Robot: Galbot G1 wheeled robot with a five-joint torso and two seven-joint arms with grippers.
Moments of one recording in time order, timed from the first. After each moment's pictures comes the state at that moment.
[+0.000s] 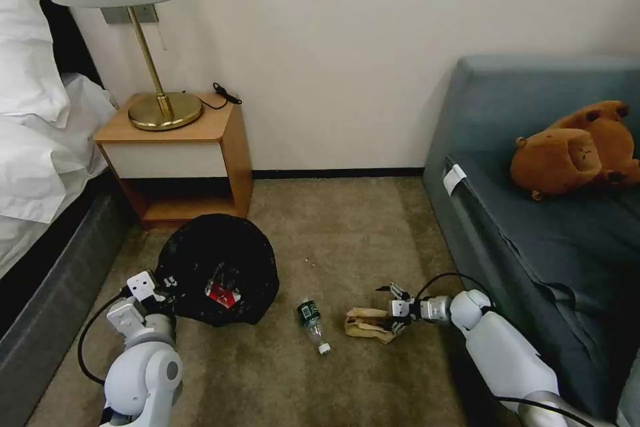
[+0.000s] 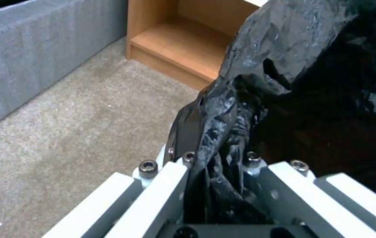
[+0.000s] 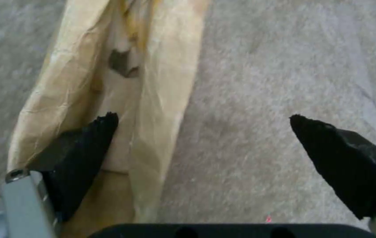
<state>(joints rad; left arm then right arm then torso) 1.42 -1.47 -0.69 -2.01 -0.50 0.39 -0.38 -0.73 1.21 0.25 0.77 -0.65 0.60 -0.74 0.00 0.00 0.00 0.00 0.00</state>
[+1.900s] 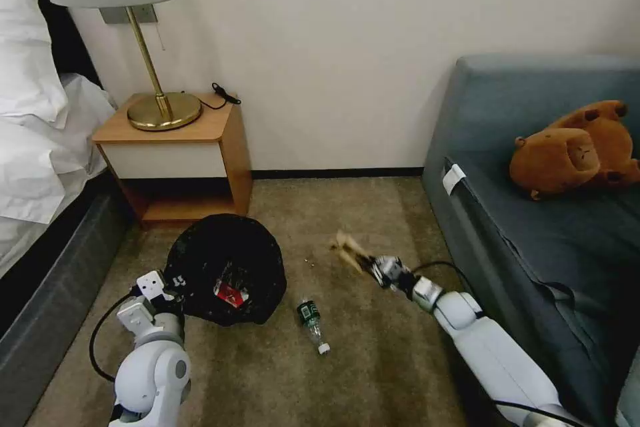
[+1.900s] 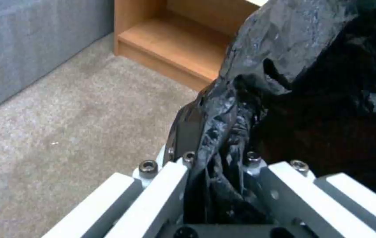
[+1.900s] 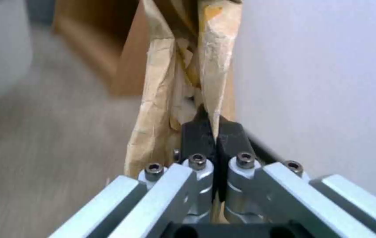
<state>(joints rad) 1.40 -1.47 -0.65 -2.00 -0.50 0.38 -0.38 -0.75 1.19 0.00 1.06 0.04 0.49 -0.26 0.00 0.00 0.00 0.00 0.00</state>
